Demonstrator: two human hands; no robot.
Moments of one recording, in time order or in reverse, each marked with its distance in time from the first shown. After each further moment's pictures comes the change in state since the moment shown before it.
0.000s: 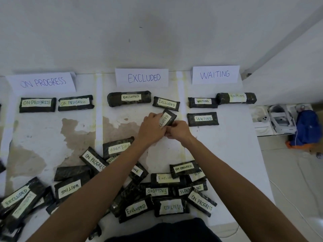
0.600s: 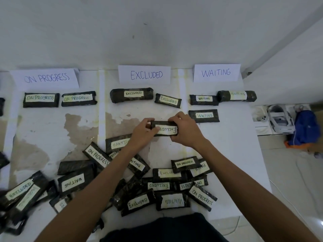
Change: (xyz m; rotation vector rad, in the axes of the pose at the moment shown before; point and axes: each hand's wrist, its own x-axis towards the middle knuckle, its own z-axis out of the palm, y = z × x) left_hand -0.048 -0.015 -0.024 -0.525 -0.025 -0.215; right_hand -0.031 0.002 -0.022 -0.963 0.068 -0.652
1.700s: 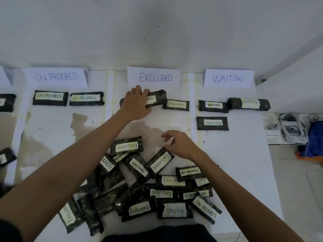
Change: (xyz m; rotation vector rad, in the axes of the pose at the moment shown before) left_hand 0.104 0.016 -0.070 1.099 0.201 0.421; right_hand 0.003 -0.022 0.021 0.446 -0.241 0.020
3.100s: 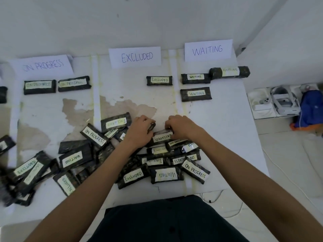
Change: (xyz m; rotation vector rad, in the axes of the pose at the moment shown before) left_hand -0.154 0.104 0.033 -0.397 -0.190 0.011; right_hand -0.058 0.030 -0.004 -0.648 -0.129 -0.059
